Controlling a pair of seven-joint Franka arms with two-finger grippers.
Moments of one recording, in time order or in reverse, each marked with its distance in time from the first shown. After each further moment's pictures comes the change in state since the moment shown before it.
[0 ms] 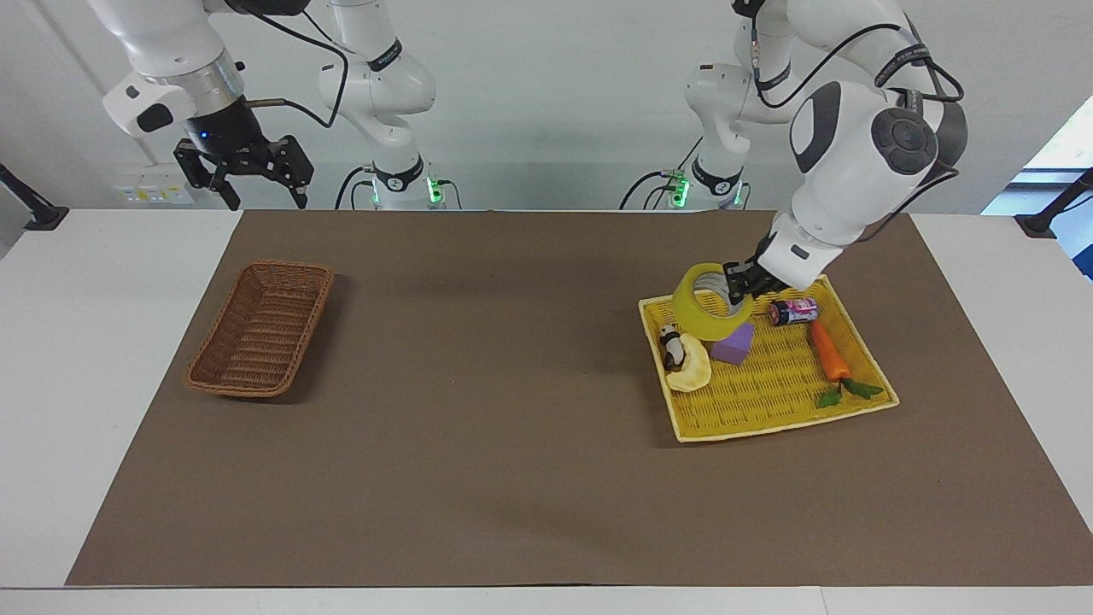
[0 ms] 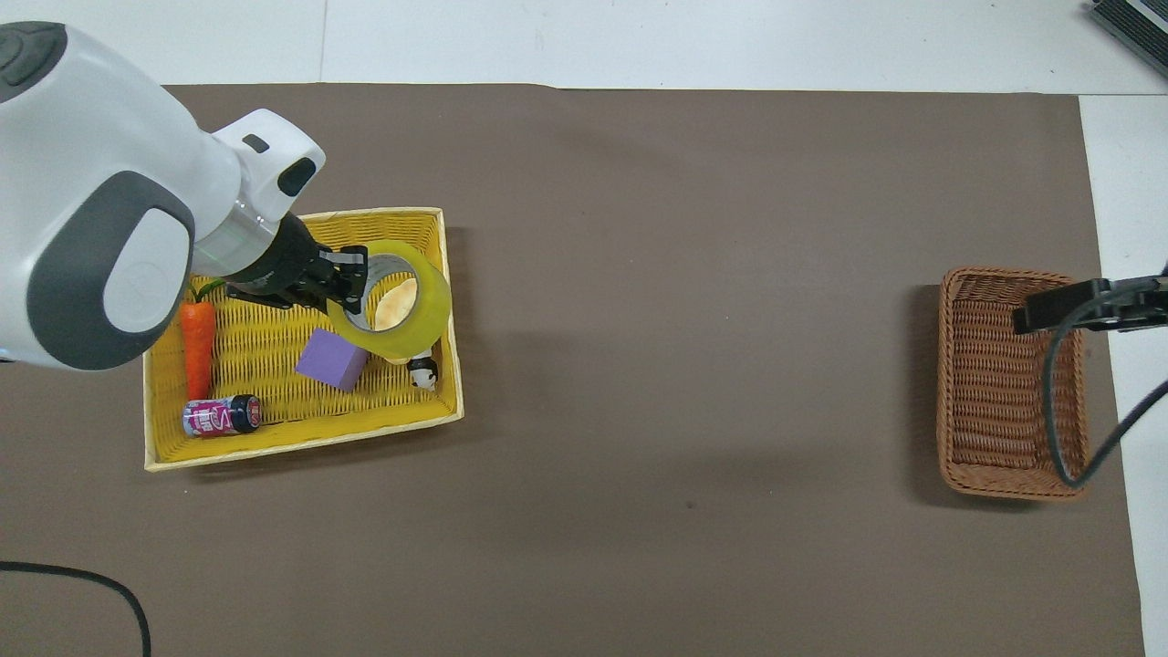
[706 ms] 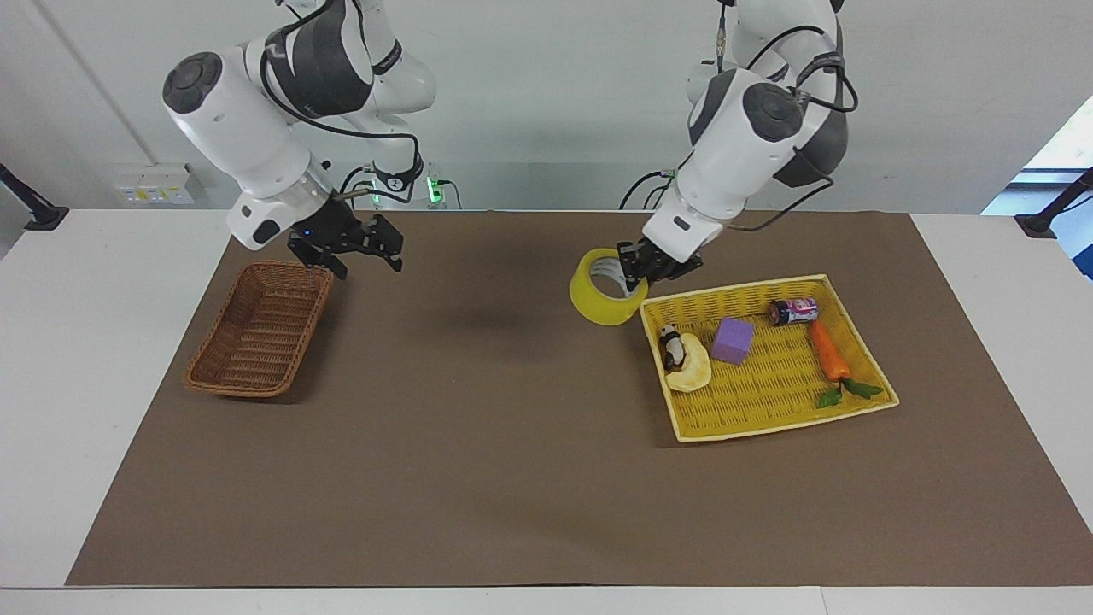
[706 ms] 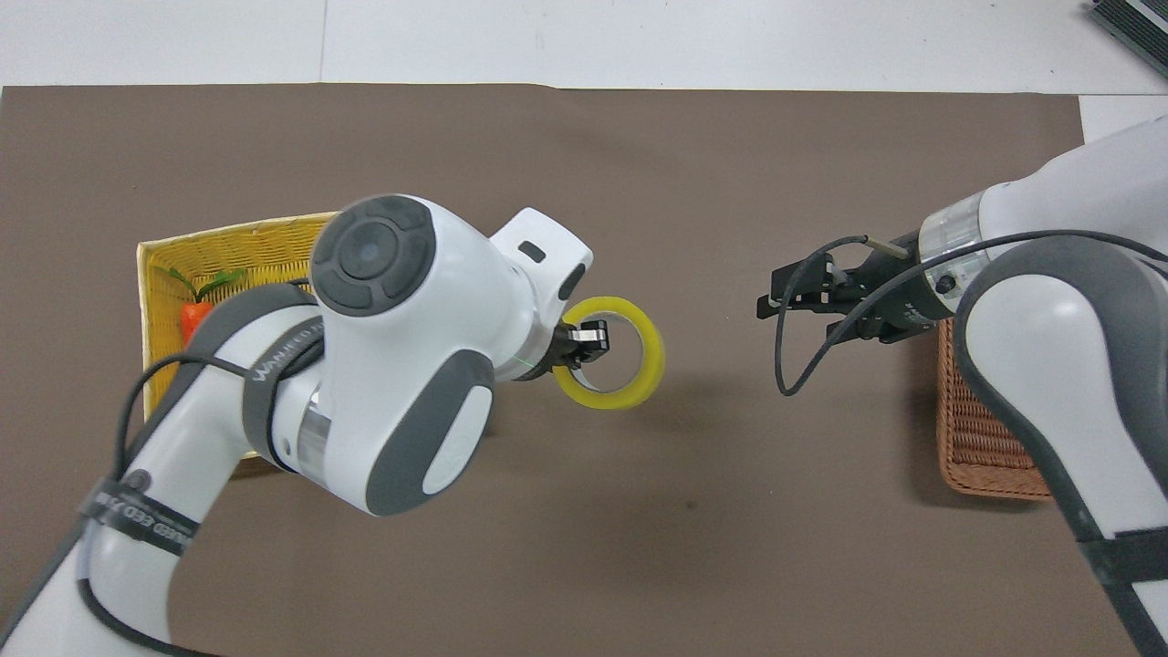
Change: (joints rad) left arm -0.354 -0.021 -0.007 -0.159 -0.076 0.357 -0.283; right arm 0.143 0.147 0.003 -0.129 0.444 0.174 0.269
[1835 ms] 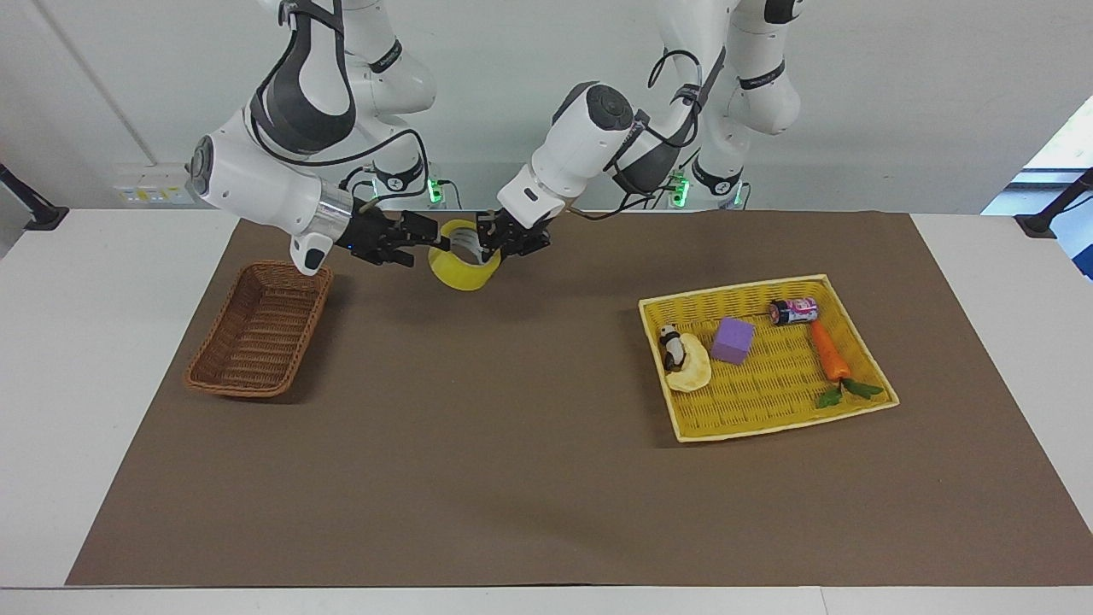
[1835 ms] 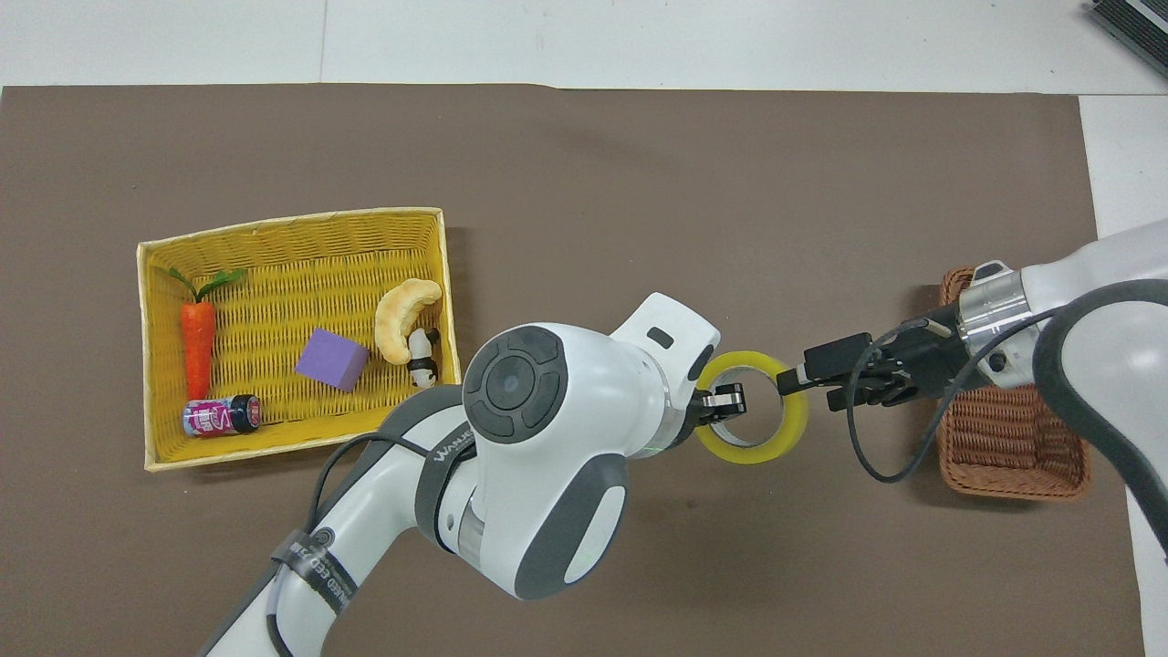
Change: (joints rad) left arm -0.144 0.040 -0.027 -0.052 -0.239 0.273 -0.017; right arm -0.107 -0.118 -0.008 -0.236 0.173 -0.102 -0.323
